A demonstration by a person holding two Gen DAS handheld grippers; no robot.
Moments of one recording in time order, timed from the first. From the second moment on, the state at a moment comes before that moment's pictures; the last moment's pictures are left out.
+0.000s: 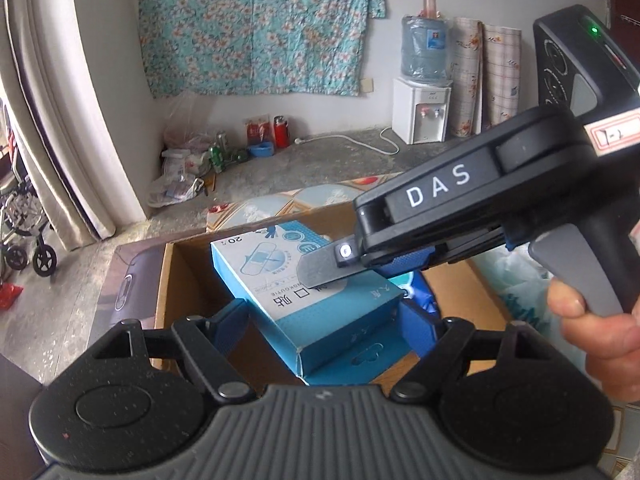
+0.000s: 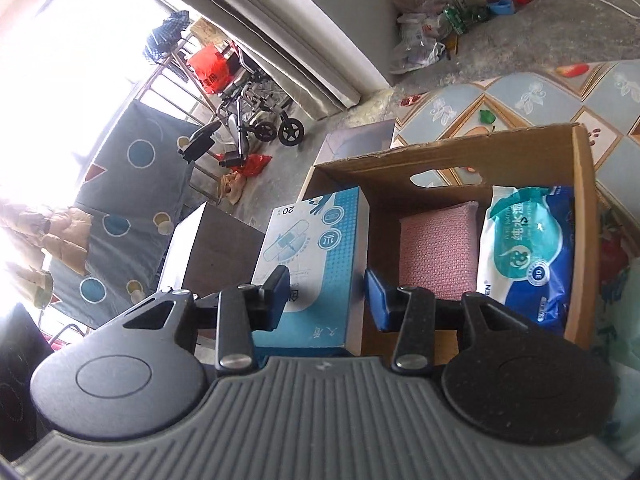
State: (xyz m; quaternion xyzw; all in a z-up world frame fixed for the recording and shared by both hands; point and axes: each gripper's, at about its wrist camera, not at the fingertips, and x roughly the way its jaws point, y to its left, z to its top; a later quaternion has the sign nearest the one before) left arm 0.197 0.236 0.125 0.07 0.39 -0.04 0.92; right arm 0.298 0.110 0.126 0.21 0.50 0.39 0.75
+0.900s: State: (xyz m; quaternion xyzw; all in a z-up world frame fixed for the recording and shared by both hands) left arm 0.261 0.274 0.050 0.23 0.46 0.01 0.86; right arm 0.365 0.178 -0.011 0.31 0.60 0.31 0.67
